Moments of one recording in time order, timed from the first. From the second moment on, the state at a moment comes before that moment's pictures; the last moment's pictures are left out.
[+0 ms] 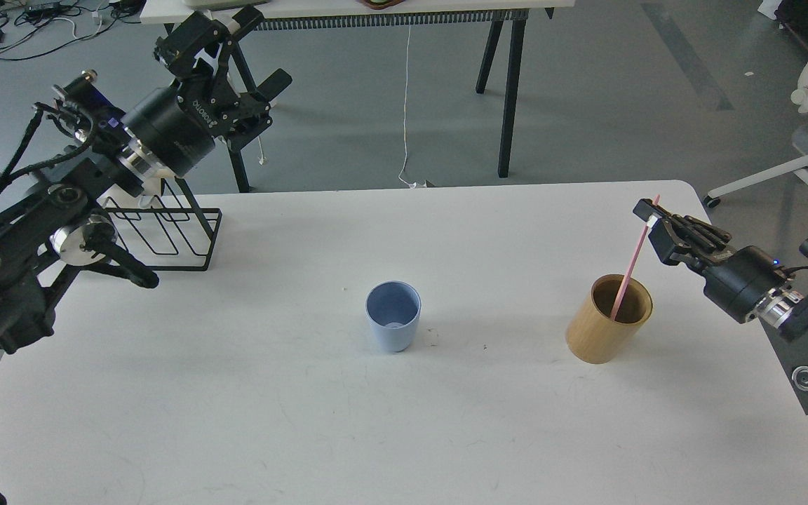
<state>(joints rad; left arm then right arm) -0.76 0.48 -0.78 -0.99 0.68 -0.49 -0.49 0.52 -0.87 0.42 1.23 -1.39 -0.43 0.49</state>
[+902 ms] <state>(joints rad) -0.59 0.58 -0.82 -0.94 0.68 -0.49 -0.49 1.06 -0.50 0.21 1.09 -1.31 -0.39 0.49</state>
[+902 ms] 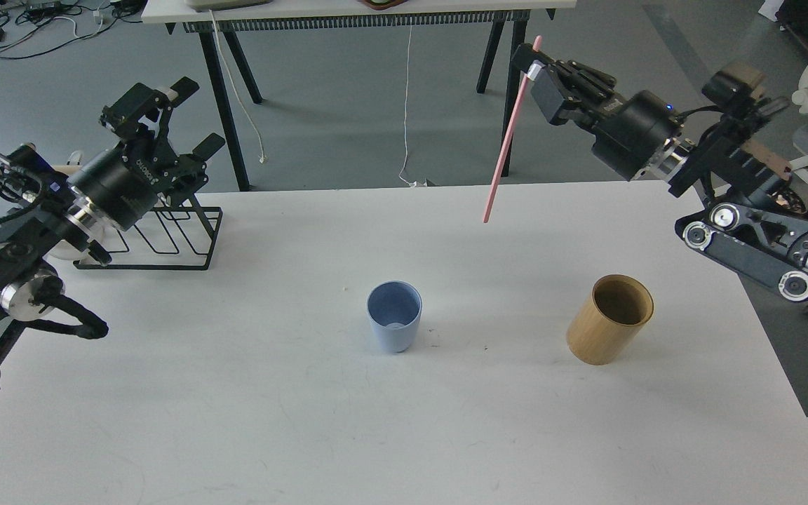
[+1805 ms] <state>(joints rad) -0.59 0.57 -0.82 -0.91 0.68 -0.49 -0.49 1.04 -0.10 0.06 0.81 -1.32 -0.39 0.49</state>
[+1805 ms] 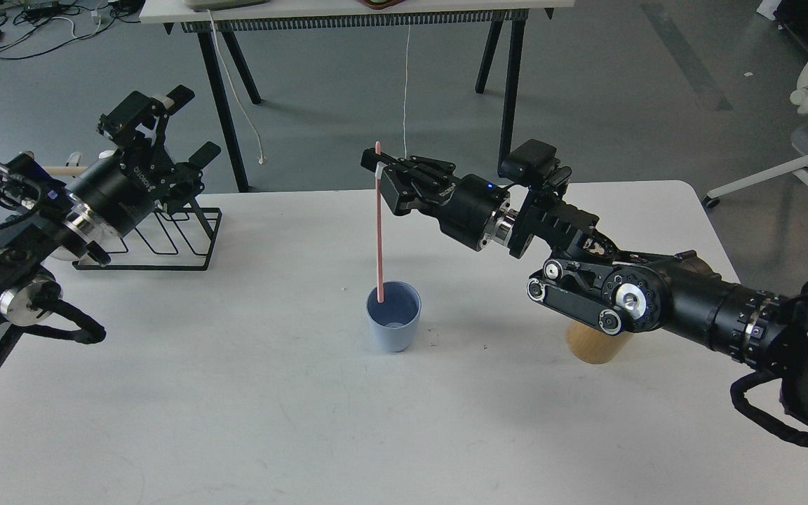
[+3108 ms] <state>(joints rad) -0.58 0.56 -0.82 -0.90 0.67 -0.49 -0.49 1.00 -0.18 0.24 0.83 -1.27 -0.43 0.49</state>
